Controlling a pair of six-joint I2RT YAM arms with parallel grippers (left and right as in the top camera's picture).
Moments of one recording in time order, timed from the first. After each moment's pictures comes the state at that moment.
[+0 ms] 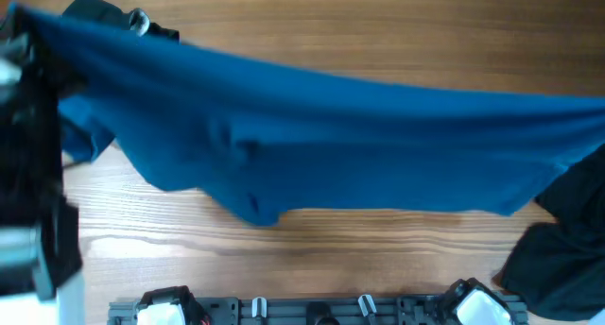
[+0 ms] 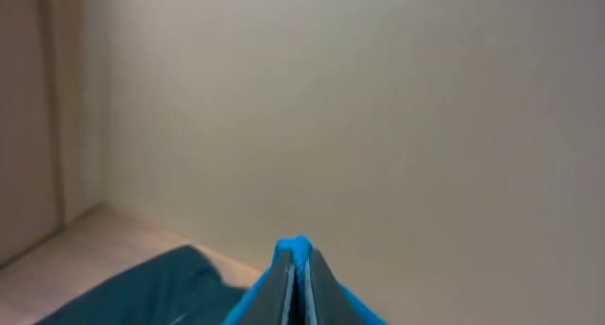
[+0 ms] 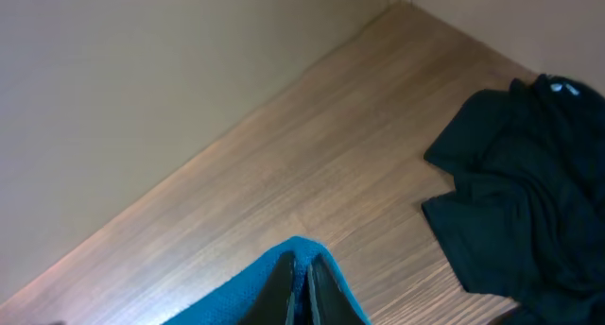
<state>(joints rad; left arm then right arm) 0.13 1.05 1.53 -0.50 -0.10 -0.30 -0.73 1.18 1.84 -1.31 -0.37 0.17</state>
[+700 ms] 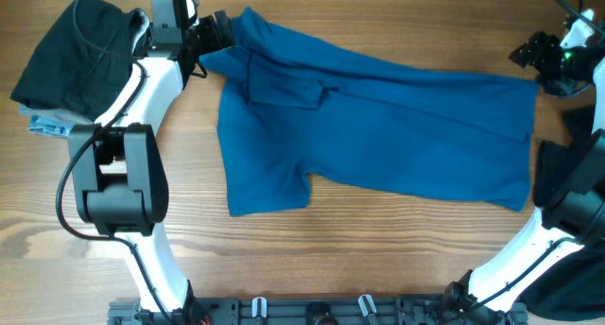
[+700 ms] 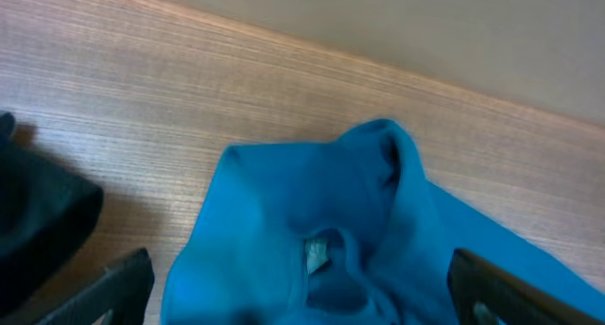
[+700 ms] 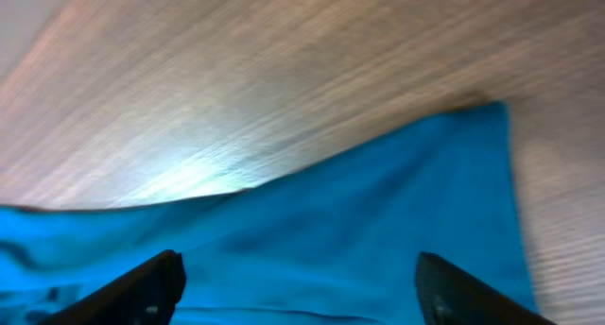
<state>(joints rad) -0.04 2.08 1.54 -0.18 0.11 -0.29 -0.49 2.12 1.85 -0.93 -0.38 0.11</state>
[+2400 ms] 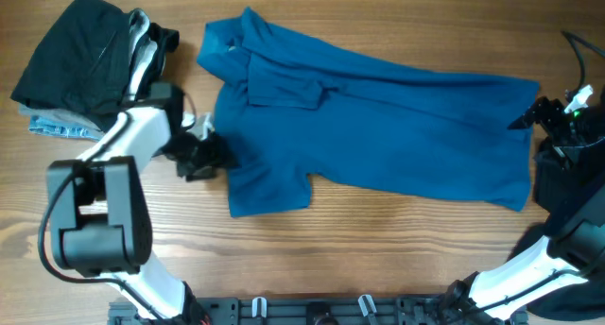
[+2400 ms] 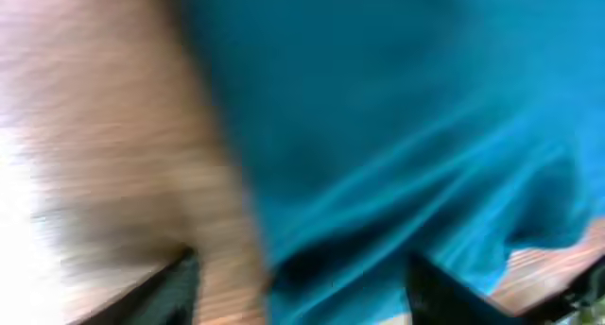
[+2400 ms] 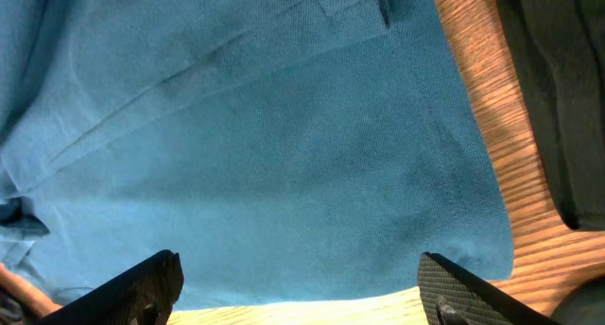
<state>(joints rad) 0.02 1.87 1.08 -0.86 0.44 -0.14 -0.62 1.93 1.56 -1.27 -0.33 0.12</state>
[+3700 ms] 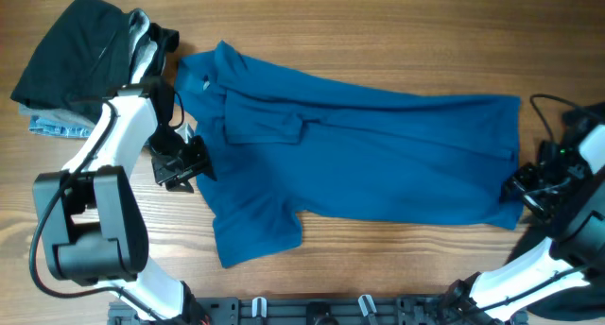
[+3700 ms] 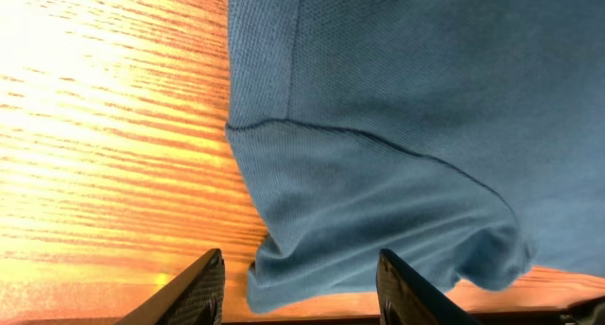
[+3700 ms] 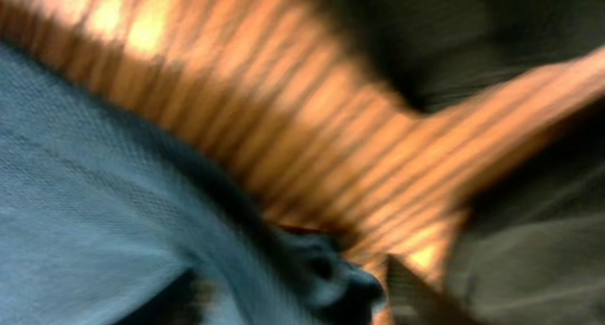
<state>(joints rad) 0.07 1.82 1.19 -1.22 0.25 -0.29 -0.66 1.93 1.17 -1.13 0.01 0.28</state>
